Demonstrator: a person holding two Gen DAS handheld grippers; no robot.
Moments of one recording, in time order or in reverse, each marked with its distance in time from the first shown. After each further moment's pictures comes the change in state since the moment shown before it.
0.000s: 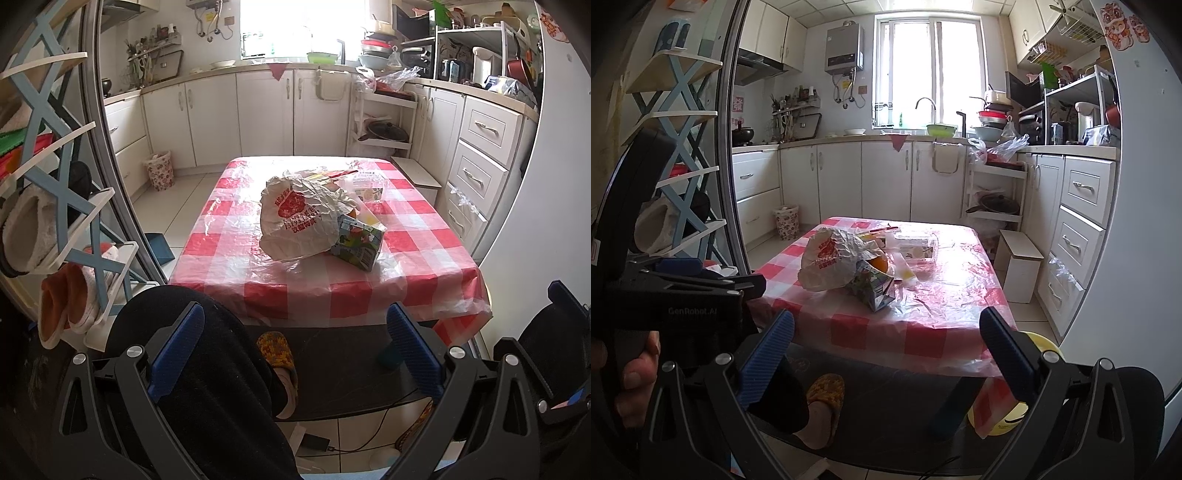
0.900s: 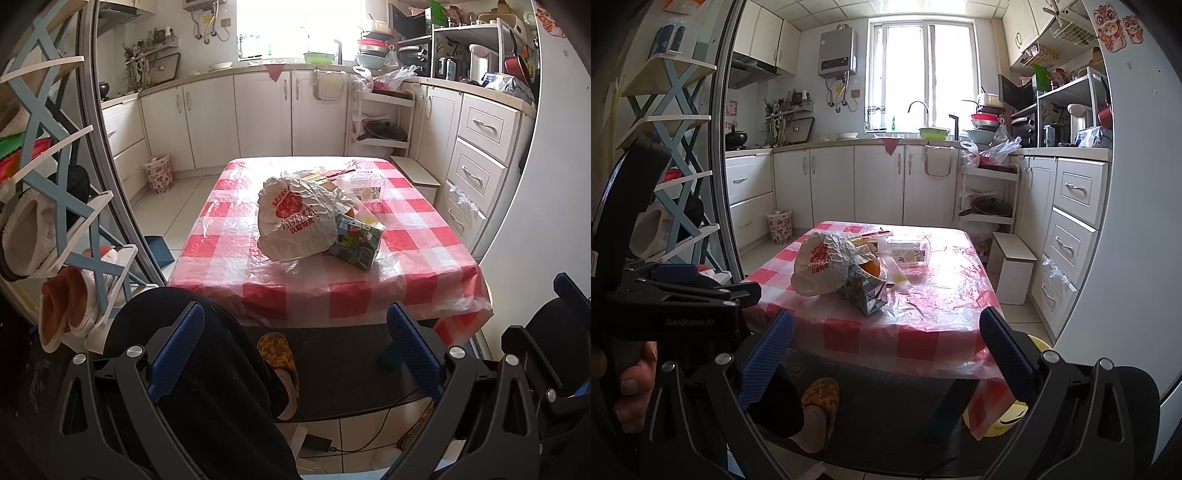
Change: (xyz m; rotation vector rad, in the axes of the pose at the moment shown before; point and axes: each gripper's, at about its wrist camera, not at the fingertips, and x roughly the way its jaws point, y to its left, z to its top) left arm -0.002 -0.001 0.001 0.006 -0.003 -0.001; right arm -0.001 -0.001 0.001 0.008 -0.019 -0.033
